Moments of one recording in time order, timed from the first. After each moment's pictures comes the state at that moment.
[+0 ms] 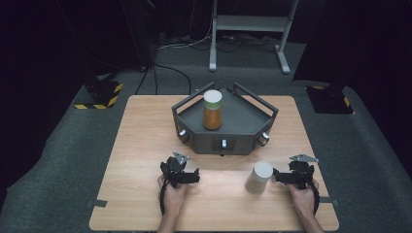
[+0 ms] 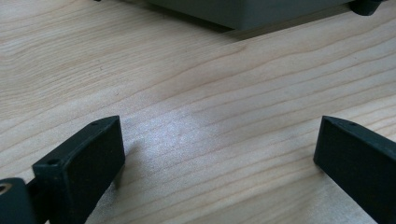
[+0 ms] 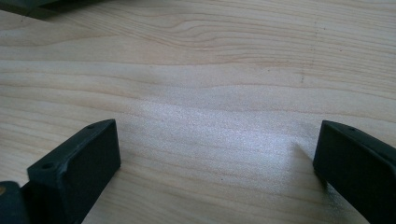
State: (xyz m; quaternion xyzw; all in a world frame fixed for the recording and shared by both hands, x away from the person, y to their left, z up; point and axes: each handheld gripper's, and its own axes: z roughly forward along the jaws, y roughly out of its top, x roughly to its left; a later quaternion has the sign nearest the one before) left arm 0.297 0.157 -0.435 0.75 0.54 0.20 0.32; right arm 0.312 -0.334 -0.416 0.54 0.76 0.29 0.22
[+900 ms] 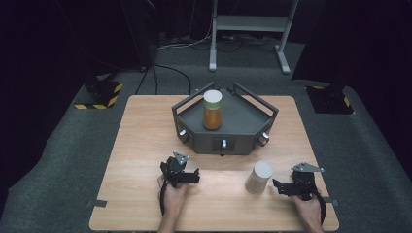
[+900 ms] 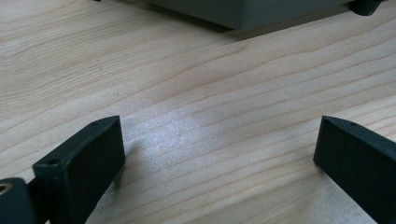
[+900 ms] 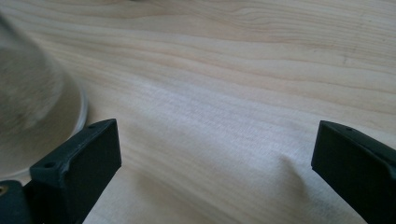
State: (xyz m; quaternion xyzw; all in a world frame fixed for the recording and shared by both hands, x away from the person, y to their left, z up) left arm 0.297 0.157 -0.435 0.75 0.54 0.20 0.32; right arm 0.280 -0.353 -0.406 0.49 0.79 0.32 0.18
